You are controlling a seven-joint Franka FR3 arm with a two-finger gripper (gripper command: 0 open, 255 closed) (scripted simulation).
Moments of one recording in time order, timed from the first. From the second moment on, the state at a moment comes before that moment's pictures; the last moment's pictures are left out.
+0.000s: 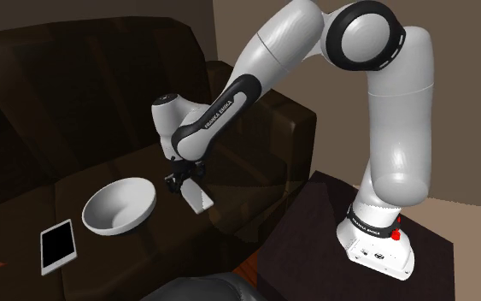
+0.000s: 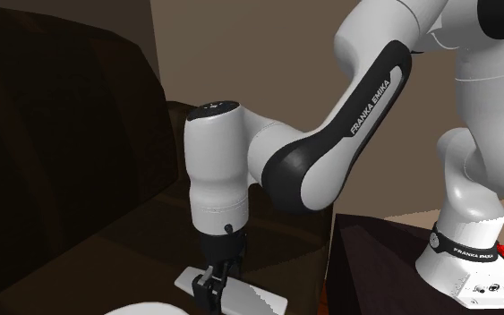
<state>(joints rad) 0.14 0.33 0.33 -2.03 -0.16 2.33 0.80</state>
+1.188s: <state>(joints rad) 0.13 0.25 0.35 -2.00 -0.12 2.23 0.77</state>
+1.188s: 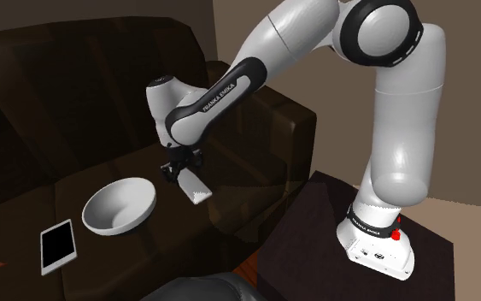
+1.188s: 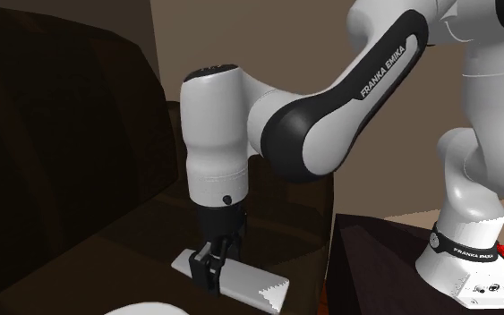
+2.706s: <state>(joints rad) 0.11 0.13 0.36 -1.84 -0.06 1.95 0.73</state>
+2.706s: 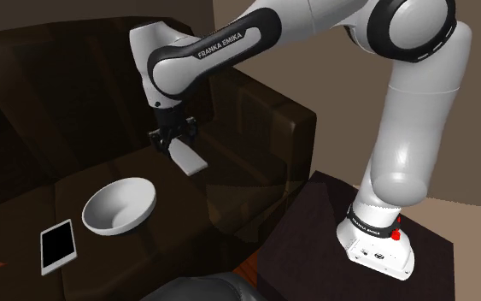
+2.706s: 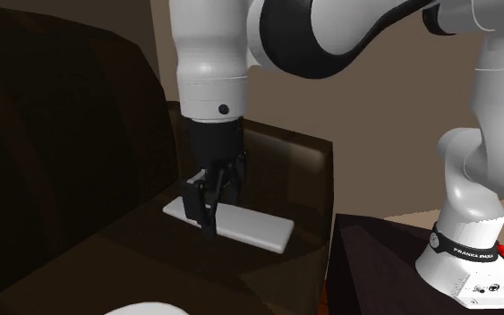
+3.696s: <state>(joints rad) 0.41 0.68 0.38 -1.02 -0.24 1.66 0.97</state>
